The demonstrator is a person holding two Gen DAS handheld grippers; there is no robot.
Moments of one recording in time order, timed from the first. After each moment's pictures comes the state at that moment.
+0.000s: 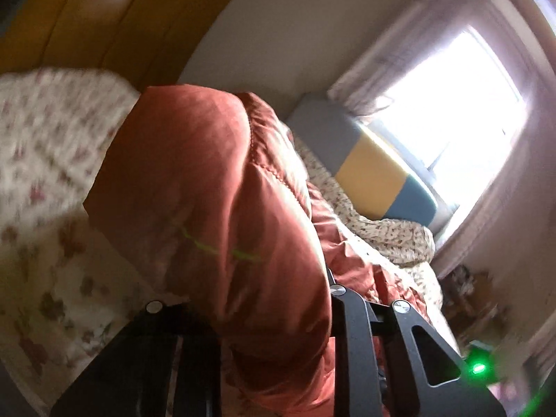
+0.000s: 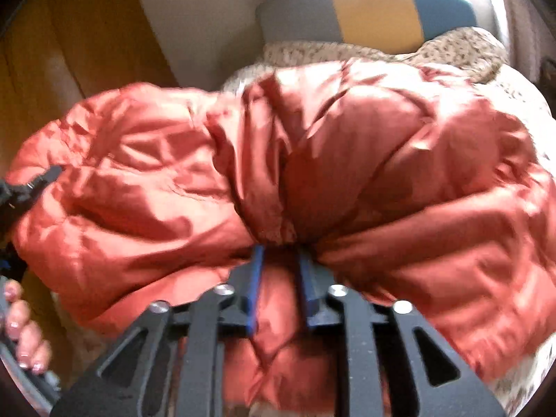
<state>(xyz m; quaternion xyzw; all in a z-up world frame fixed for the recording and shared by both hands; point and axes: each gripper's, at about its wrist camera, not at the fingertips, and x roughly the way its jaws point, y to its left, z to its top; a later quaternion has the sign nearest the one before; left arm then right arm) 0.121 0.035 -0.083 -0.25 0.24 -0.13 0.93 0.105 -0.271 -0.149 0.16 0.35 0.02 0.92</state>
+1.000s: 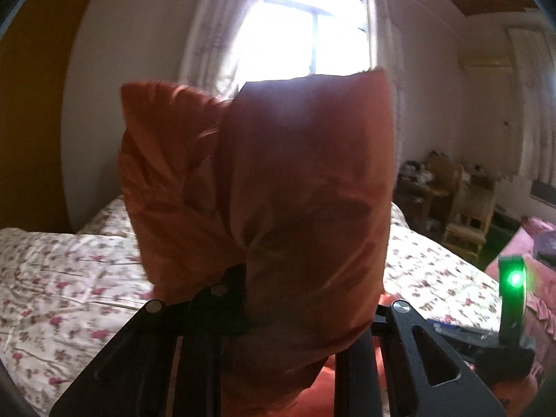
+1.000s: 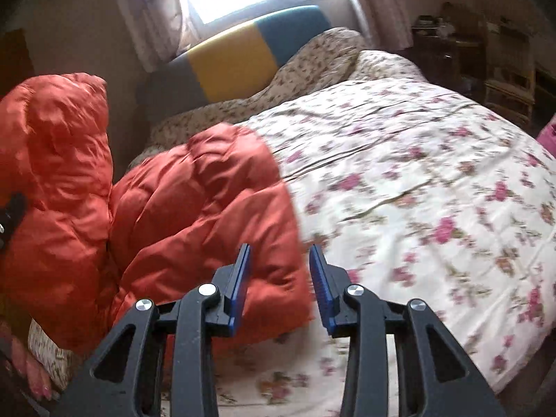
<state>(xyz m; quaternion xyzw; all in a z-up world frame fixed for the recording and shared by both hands) 0.065 -0.170 -0.044 0.01 0.16 -0.32 0.93 -0.011 -0.443 -0.135 0.26 0.29 -0.18 0.90</state>
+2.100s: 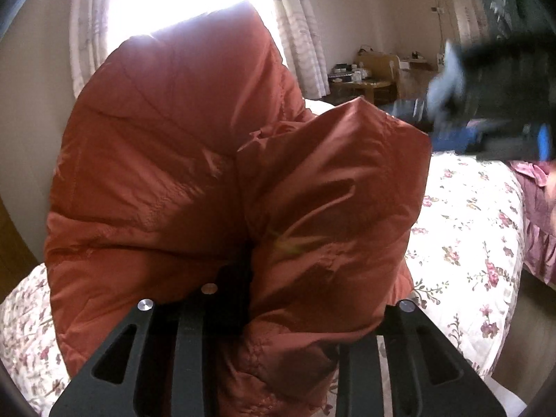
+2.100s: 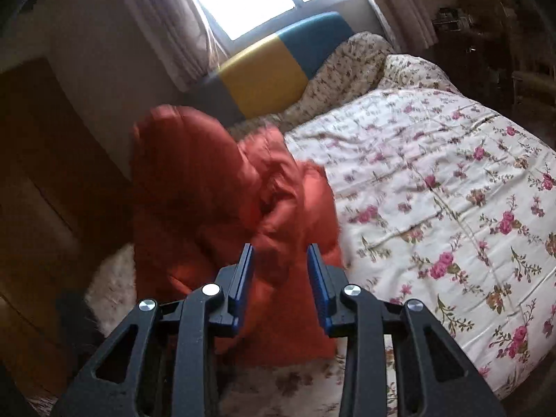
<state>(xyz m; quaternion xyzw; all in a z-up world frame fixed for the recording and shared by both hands) 0.040 -0.286 -0.130 0.21 0.21 -0.41 0.86 -0.030 -0.437 -0.070 0.29 0.26 -0.09 0.92</state>
